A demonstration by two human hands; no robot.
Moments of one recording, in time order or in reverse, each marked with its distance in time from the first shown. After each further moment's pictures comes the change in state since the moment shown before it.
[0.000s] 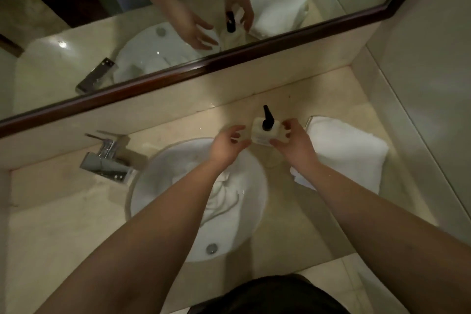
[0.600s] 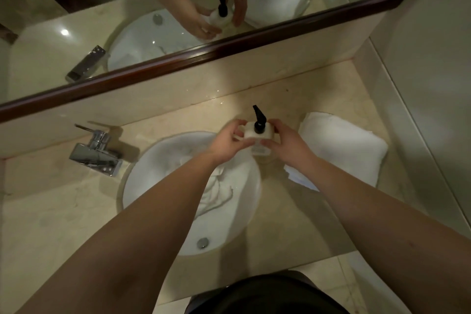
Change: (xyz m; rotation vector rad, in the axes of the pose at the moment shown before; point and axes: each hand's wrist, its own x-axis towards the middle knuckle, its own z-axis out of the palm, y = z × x) left_hand 0.013 -0.004 0.018 0.015 -0.139 0.080; right_hand 0.008 0.010 -0.005 -0.001 -0.309 -0.115
